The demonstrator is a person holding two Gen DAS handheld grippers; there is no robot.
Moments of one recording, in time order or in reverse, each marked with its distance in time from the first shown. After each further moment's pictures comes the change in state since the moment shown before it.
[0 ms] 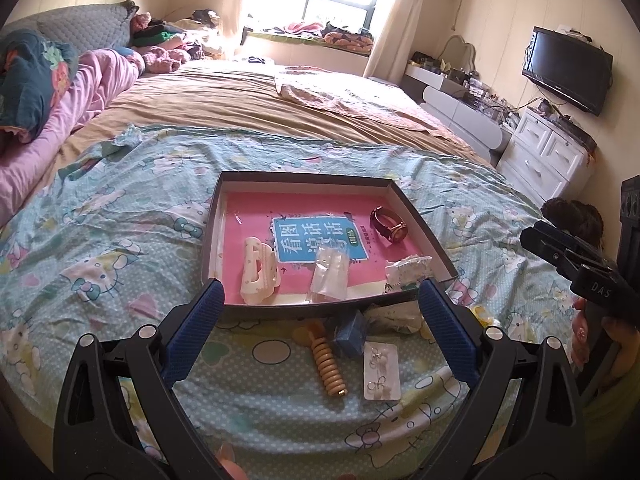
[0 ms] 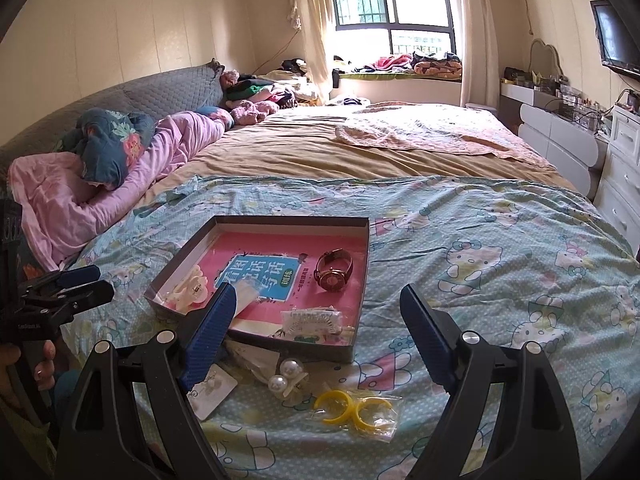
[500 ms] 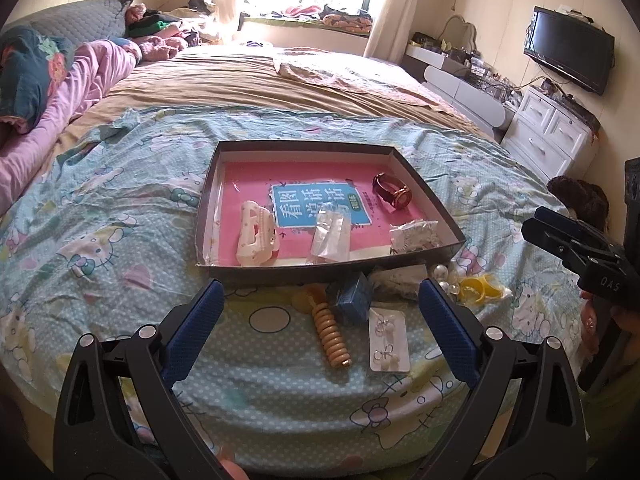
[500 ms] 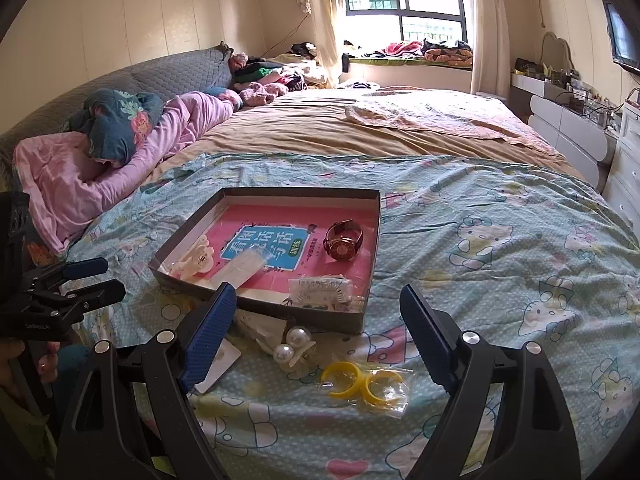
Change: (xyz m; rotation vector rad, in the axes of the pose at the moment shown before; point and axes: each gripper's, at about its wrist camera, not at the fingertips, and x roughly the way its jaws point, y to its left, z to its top) left arm 0.013 -0.007 -0.026 0.028 0.070 0.020; right arm 0.007 0.006 -0.023 -0.027 0.063 0.030
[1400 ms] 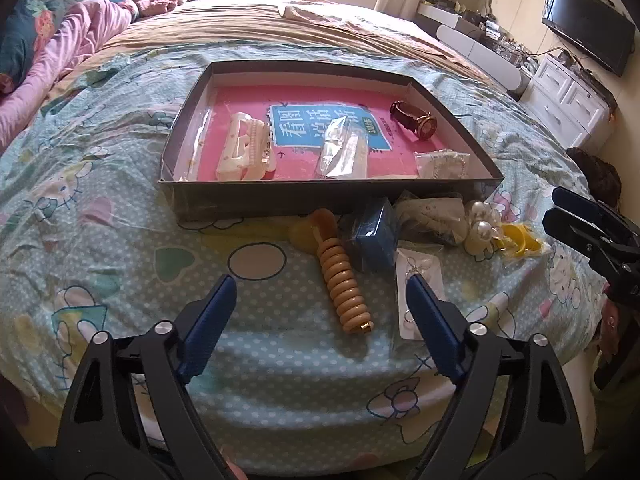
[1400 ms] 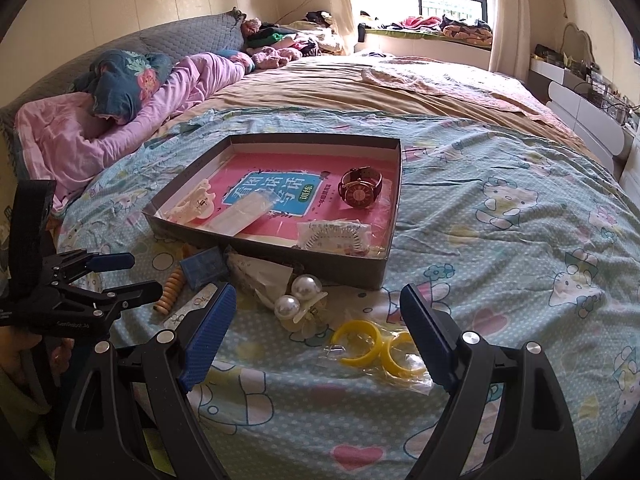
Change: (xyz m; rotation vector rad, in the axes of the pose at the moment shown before) left arm 0.057 0.006 -0.036 -0.022 0.170 0.013; right arm 0.036 0.004 -0.032 -0.049 0.118 0.025
